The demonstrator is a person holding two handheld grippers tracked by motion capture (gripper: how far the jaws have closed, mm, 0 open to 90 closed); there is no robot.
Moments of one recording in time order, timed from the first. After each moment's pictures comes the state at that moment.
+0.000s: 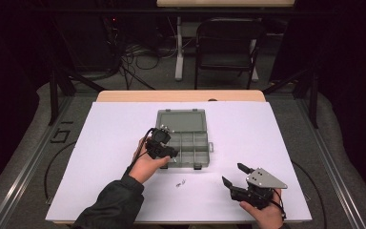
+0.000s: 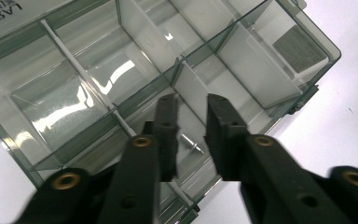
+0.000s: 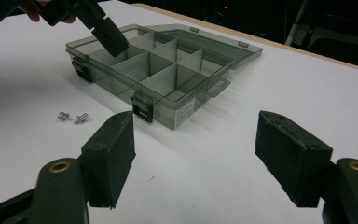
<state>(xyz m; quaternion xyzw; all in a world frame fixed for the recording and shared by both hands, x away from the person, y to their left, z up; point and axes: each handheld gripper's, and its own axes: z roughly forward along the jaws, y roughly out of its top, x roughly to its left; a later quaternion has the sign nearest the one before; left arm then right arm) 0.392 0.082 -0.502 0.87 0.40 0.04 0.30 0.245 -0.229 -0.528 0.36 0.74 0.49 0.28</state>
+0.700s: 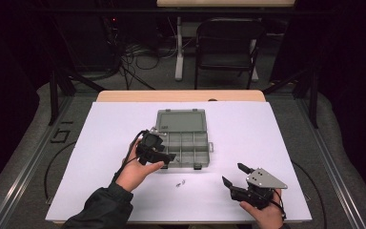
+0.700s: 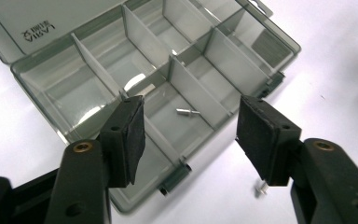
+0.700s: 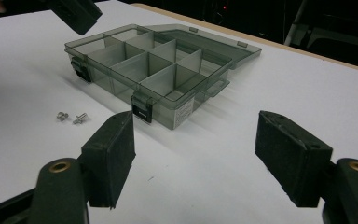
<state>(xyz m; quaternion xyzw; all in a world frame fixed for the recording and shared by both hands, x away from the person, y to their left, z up) 0.359 0.102 -0.479 0.86 0.38 0.07 0.32 0.245 -0.229 -0.528 0.36 0.74 0.49 0.28</state>
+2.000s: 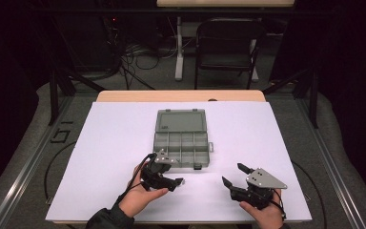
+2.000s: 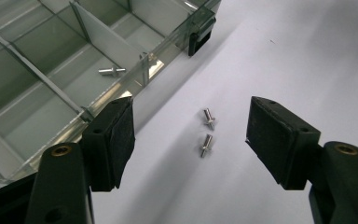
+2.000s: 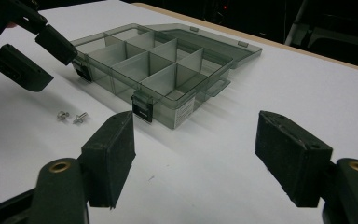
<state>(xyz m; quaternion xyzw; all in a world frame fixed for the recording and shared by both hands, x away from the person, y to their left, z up) 0.307 0.088 -0.516 0.88 0.32 0.06 0.34 0.244 -0.228 -0.528 0.36 0.74 0.49 0.28</state>
